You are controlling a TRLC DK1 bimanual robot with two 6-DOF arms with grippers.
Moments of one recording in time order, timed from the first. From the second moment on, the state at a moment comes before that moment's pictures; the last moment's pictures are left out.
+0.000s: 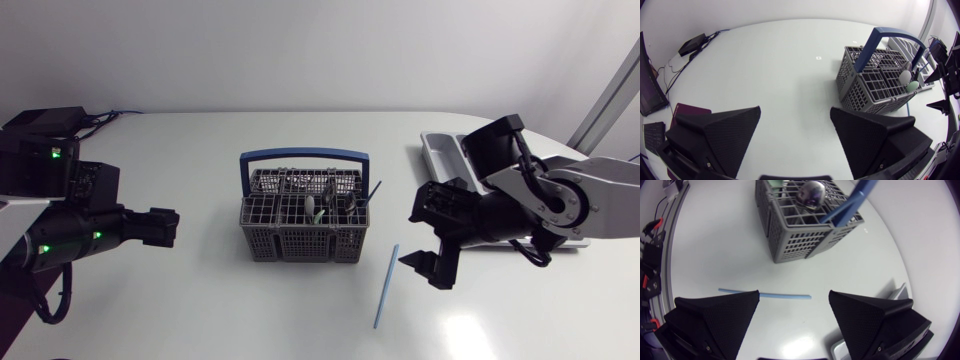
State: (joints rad) left arm -0.21 0.97 0.60 -0.39 -0.11 -0.06; right arm 0.34 1.36 0.75 -0.44 -0.23 -0.84
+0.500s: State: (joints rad) left arm -0.24 0.97 0.59 -0.39 -0.11 0.00; right arm 0.47 1.62 0.87 -0.67 -0.16 -1.34
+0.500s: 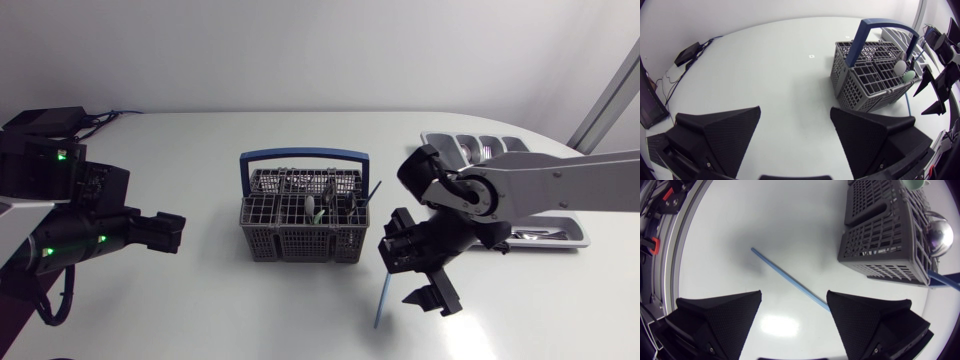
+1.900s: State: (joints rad) left arm -0.26 0.91 0.57 -0.41 -0.11 0.03; right arm 0.52 1.60 0.92 -1.00 -0.11 -1.49
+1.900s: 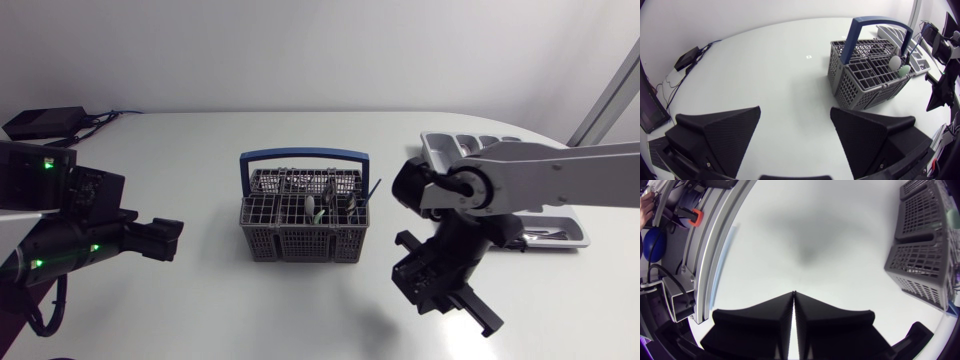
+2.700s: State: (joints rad) left arm -0.31 0.87 0.57 -0.42 -0.11 0.03; right arm 0.59 1.39 0.65 -0.96 -0.12 -0.93
